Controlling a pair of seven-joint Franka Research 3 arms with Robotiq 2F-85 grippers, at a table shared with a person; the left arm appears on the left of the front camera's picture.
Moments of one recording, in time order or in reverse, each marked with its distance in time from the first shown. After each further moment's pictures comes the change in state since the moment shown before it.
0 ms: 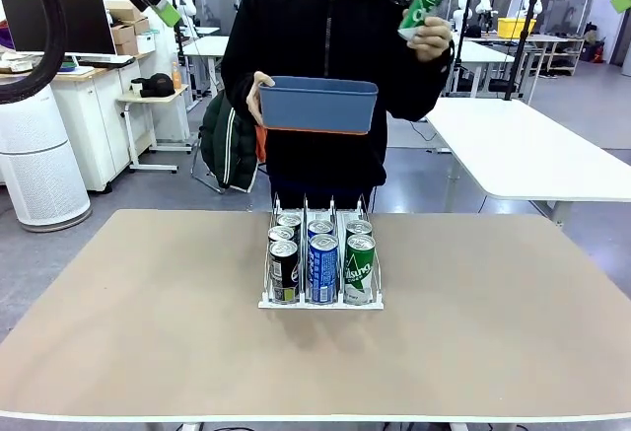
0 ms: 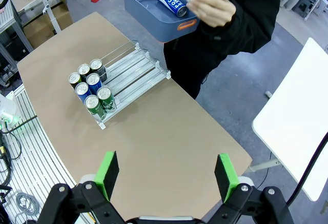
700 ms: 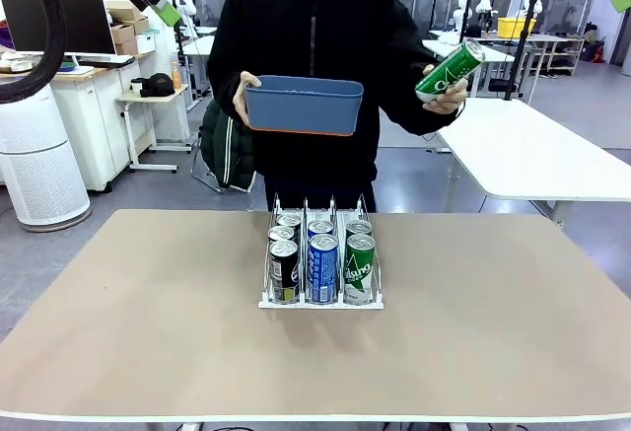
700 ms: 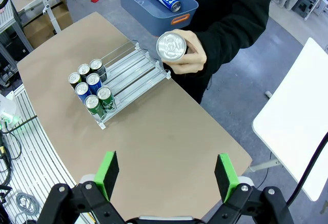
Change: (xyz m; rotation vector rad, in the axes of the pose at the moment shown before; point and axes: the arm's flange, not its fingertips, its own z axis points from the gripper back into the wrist) left arm 0.000 0.000 0.000 0.000 0.000 0.000; right arm 0.000 0.000 0.000 0.000 0.000 0.000
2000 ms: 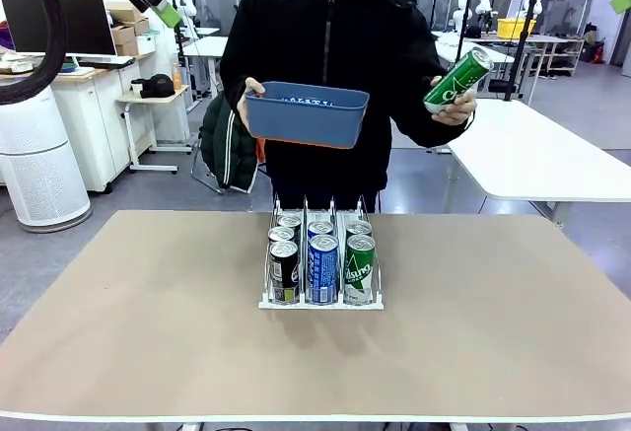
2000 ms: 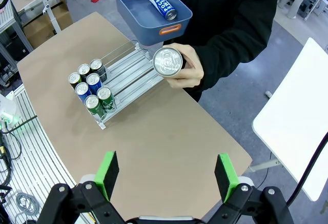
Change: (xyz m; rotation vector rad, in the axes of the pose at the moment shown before) left arm 0.000 0.000 0.000 0.000 0.000 0.000; right arm 0.000 0.000 0.000 0.000 0.000 0.000
